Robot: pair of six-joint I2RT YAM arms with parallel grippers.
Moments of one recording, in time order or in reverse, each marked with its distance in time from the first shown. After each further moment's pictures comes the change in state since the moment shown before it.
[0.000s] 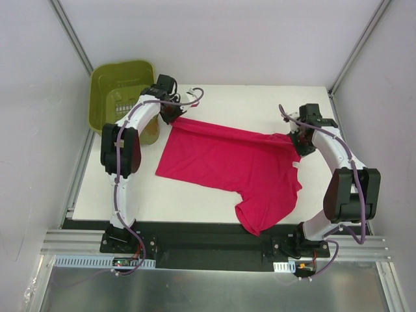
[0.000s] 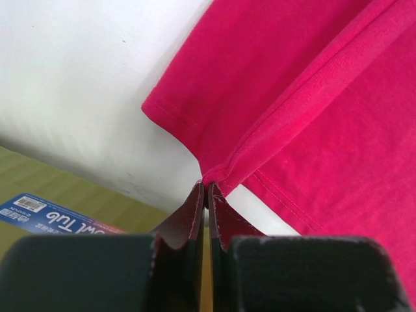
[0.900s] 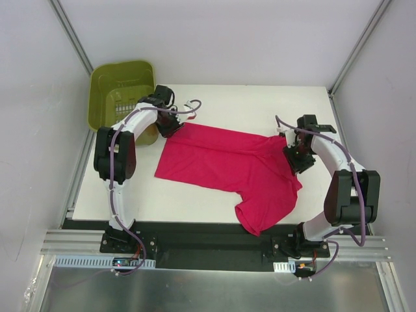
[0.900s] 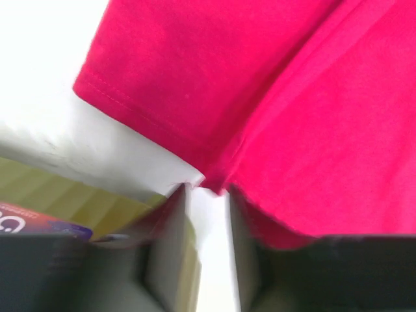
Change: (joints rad) left arm 0.000 -0.117 -0.237 0.004 0.003 0.013; right arm 0.007 -0.041 -0.122 -0.122 -0.125 -0.023
